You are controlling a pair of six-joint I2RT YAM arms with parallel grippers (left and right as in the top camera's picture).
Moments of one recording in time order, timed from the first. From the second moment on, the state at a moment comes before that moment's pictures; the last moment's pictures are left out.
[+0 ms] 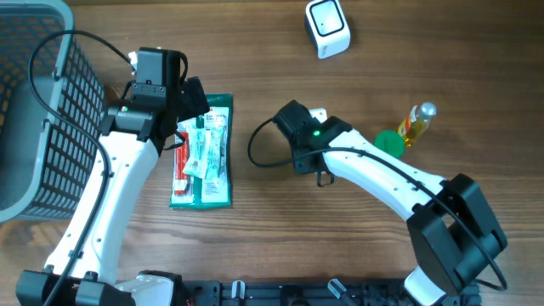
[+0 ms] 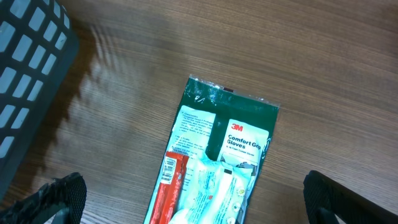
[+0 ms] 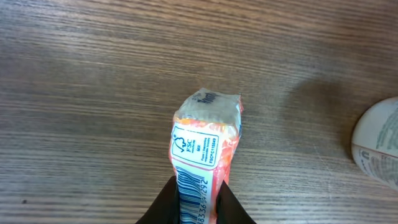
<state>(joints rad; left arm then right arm) -0.16 1.45 1.26 -0.80 -0.25 -0.42 0.68 1.79 1.18 -0.81 0.25 0.54</state>
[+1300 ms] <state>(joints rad) -0.16 1.45 1.26 -0.80 -0.25 -0.42 0.47 1.79 1.05 -0.54 -0.23 0.53</state>
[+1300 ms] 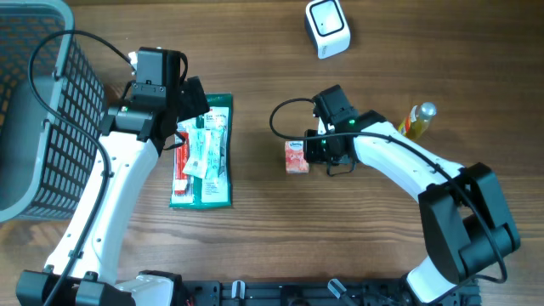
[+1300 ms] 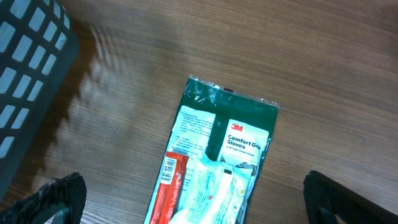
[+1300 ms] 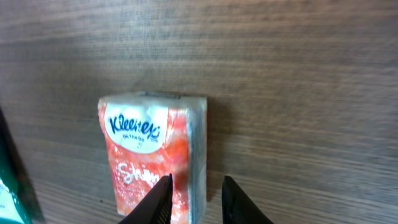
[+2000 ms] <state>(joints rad) -0.16 1.45 1.26 -0.80 -0.25 -0.42 0.47 1.78 0.97 -0.42 -0.26 0.59</state>
